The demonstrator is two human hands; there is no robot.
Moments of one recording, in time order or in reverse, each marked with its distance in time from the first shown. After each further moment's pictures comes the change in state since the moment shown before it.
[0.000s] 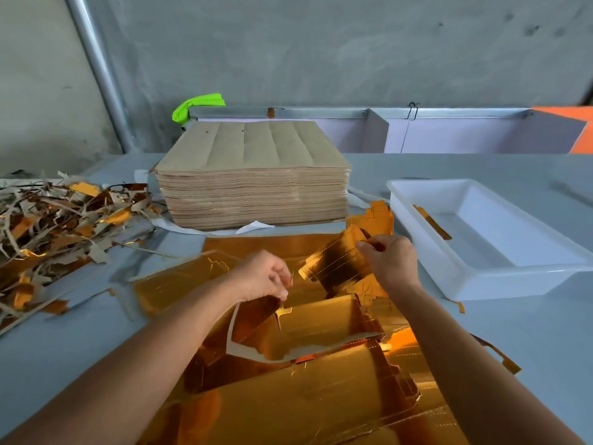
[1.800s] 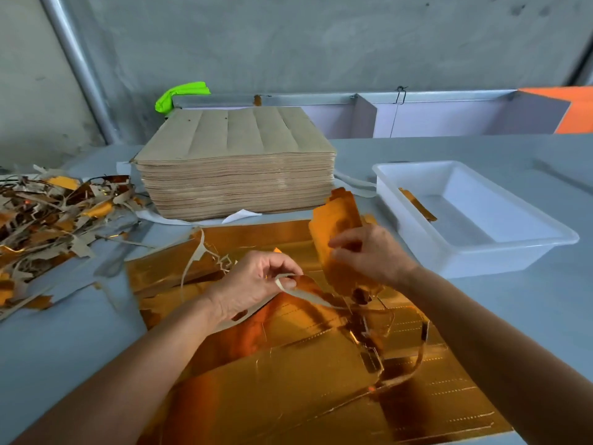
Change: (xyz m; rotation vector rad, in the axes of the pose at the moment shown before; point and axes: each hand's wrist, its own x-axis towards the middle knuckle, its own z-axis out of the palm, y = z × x) left_hand -0.038 0.019 0.026 -0.400 0.072 0.325; right_hand -0.016 -0.008 -0.029 -0.138 -0.498 -0.221
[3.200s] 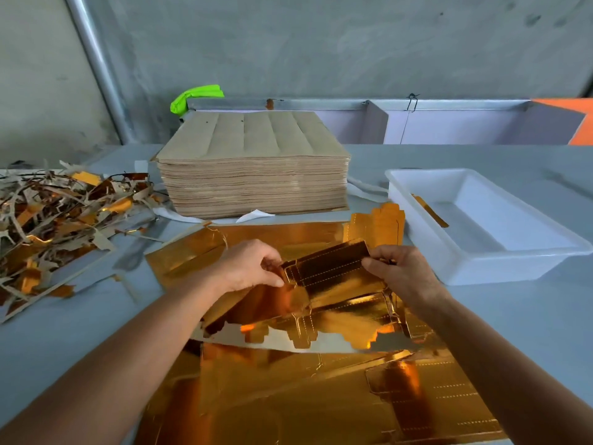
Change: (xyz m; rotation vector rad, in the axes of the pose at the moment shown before) left_hand 0.015 -0.010 -0.037 0.711 -0.019 -0.291; right_hand -0.031 0.009 0.009 0.300 0.196 0.137
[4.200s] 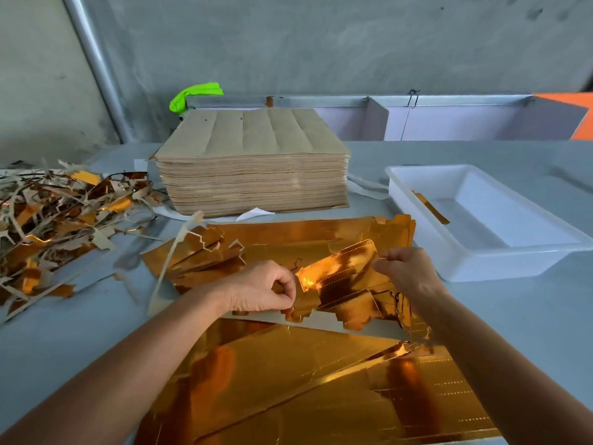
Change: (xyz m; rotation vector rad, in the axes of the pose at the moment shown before) left_hand -0.023 0.015 0.014 -0.205 -0.214 0.179; right_hand 0.009 0.009 0.003 0.006 0.145 0.234
